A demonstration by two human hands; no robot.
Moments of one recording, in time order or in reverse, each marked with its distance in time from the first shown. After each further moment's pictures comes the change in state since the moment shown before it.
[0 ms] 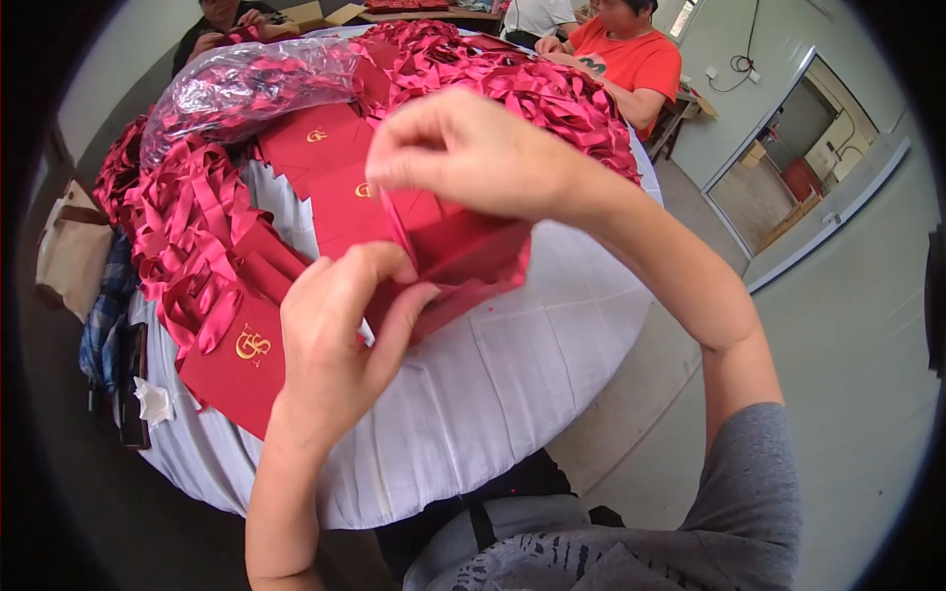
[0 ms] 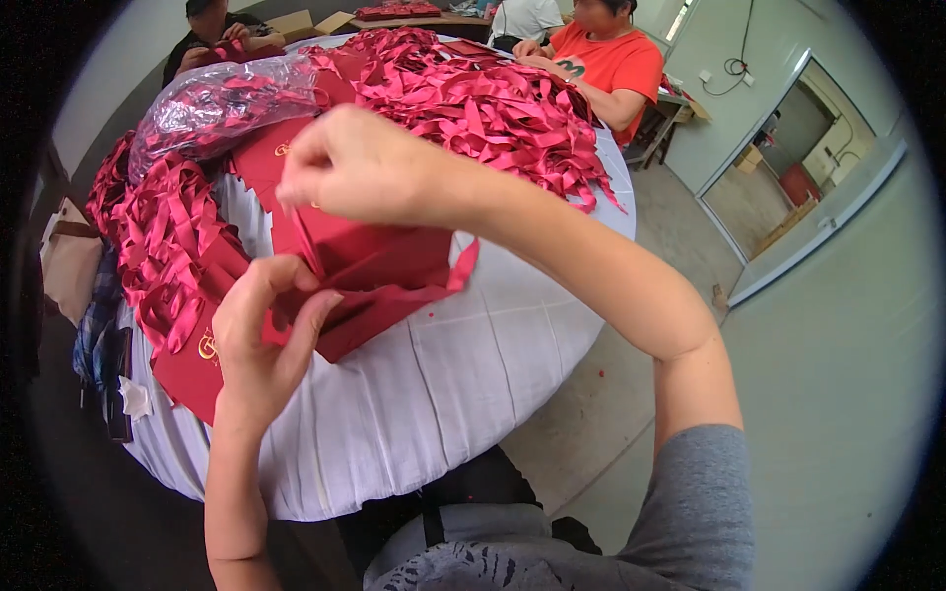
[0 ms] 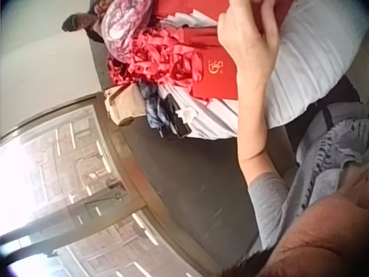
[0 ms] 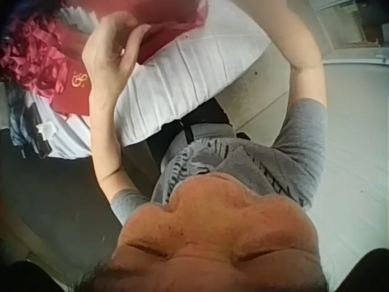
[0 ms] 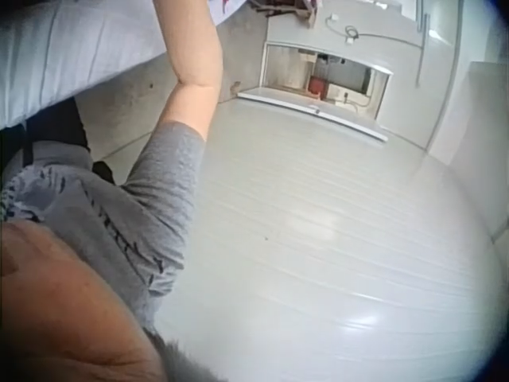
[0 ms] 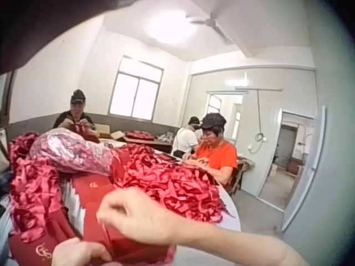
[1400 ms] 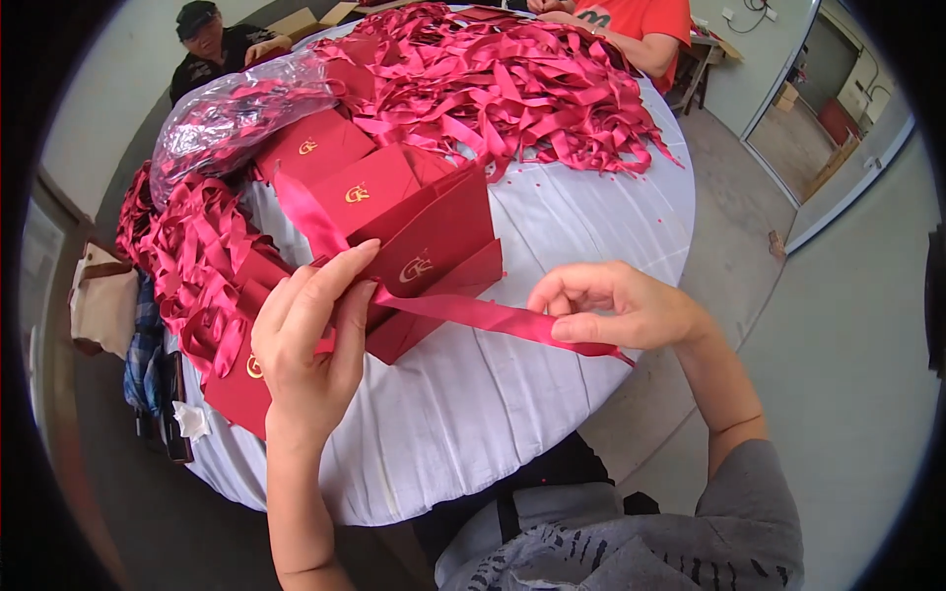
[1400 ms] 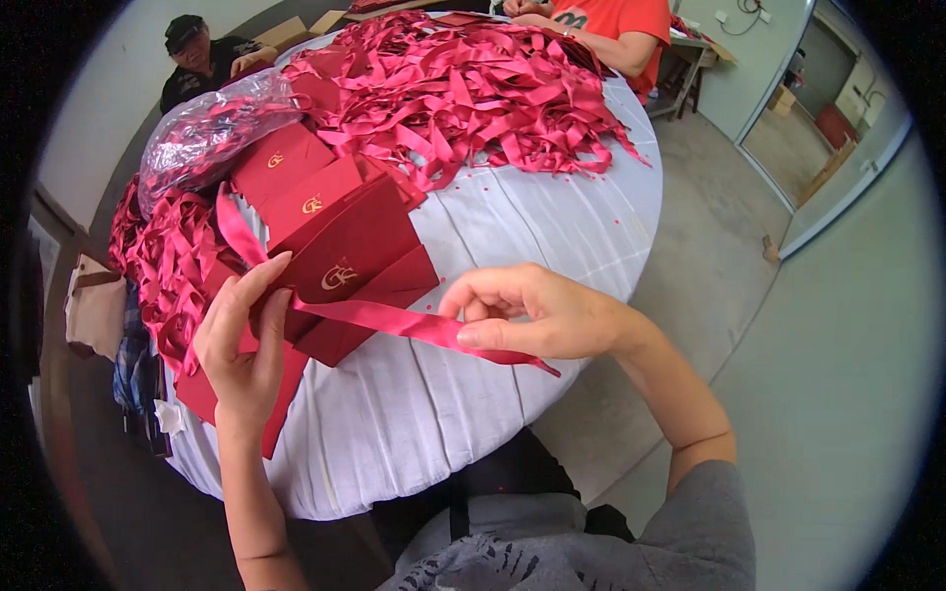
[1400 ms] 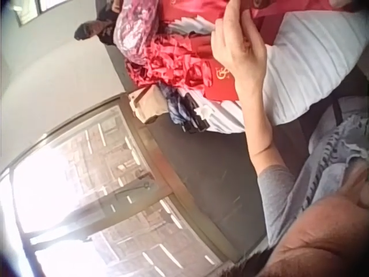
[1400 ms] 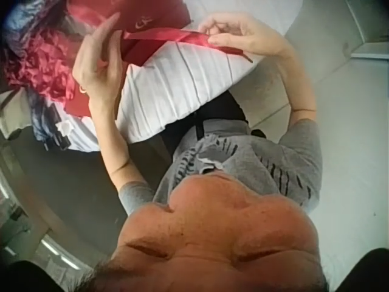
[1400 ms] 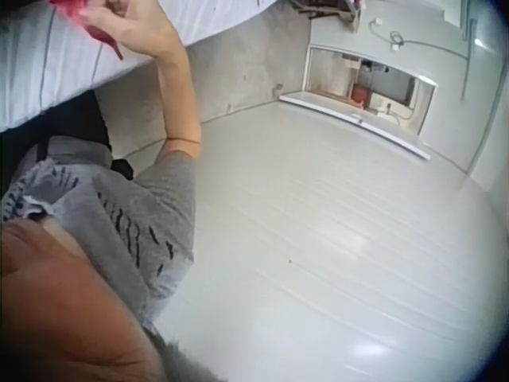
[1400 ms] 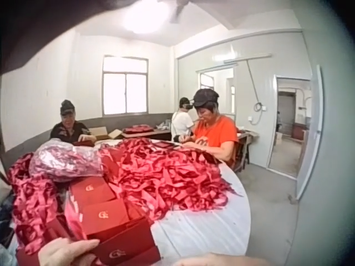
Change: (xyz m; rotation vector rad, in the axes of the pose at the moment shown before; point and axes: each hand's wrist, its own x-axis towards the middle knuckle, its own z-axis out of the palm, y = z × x) left_hand 0.010 0.000 0.000 0.217 -0.139 0.021; right_hand -0.172 0.045 0.020 0.655 -0.019 0.357
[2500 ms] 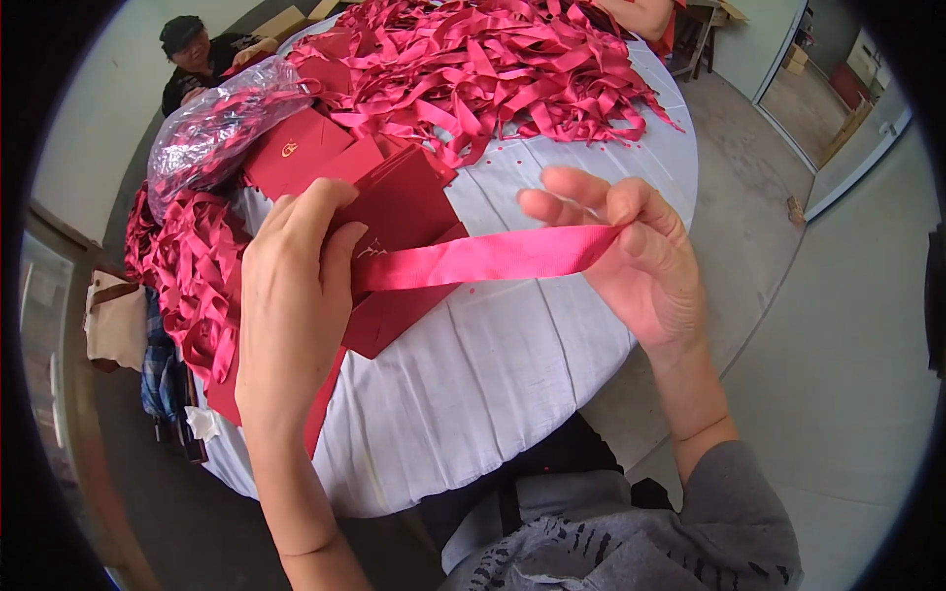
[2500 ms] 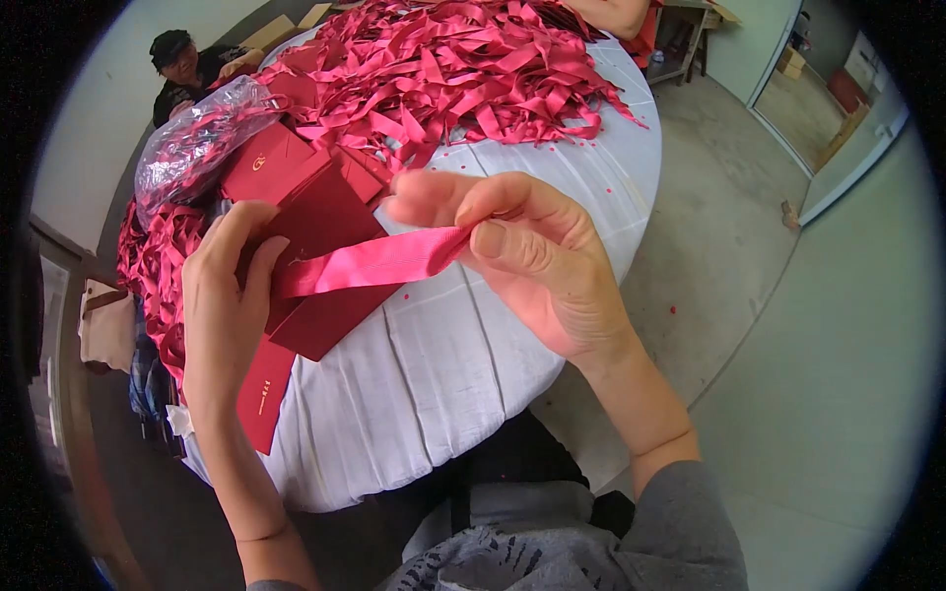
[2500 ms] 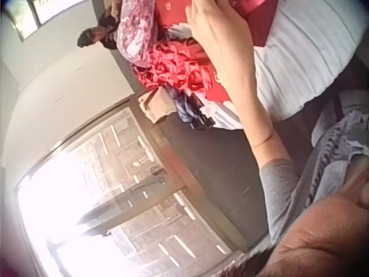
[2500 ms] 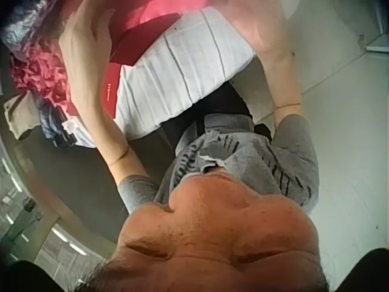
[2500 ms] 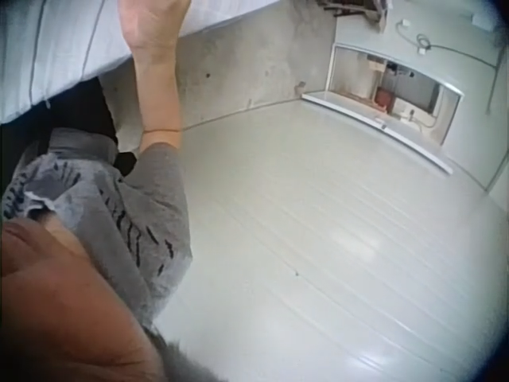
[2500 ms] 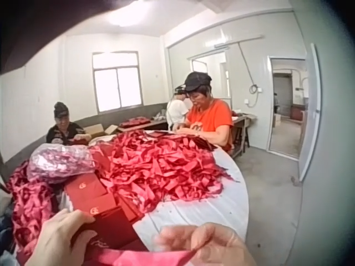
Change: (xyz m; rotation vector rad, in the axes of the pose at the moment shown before) left_hand 0.052 0.026 0.023 0.128 -0.196 -0.162; right_hand 0.005 0.011 0.013 0.859 0.347 -0.739
